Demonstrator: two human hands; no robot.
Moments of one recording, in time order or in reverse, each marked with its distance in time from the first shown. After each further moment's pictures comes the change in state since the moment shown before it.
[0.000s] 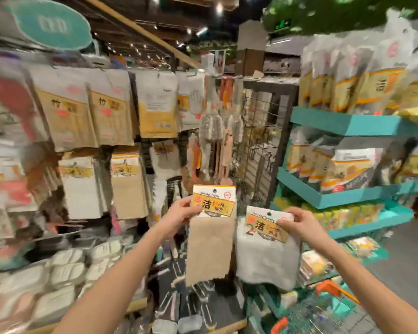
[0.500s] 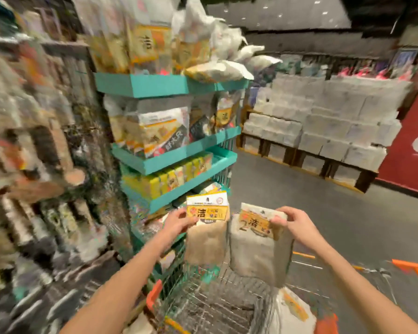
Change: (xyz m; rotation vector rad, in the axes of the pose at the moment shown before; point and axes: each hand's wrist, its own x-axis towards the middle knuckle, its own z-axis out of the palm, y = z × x) left_hand 0.015 -0.057 0.383 0.142 -0.400 -0.031; right_hand -0.217 0.203 -0.239 -0.129 0.468 0.336
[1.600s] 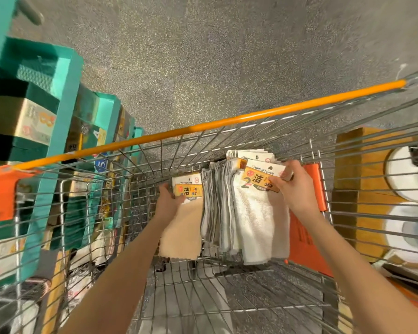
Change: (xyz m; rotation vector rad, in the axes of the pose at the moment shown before) left_hand 0.145 -0.455 0.275 0.453 -0.465 -0.664; right_hand -0.038 0.416 0.138 -0.067 0.236 0.849
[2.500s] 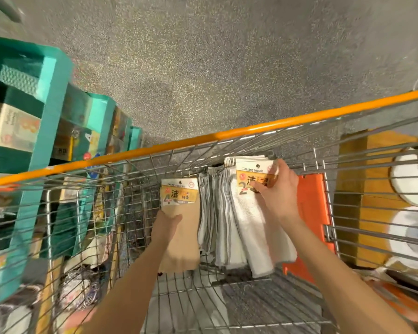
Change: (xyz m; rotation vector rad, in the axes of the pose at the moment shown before) left_hand 0.004 -0.050 0.019 0.059 0.057 -0.257; right_hand 0.023 0.002 0.041 -0.086 0.055 0.031
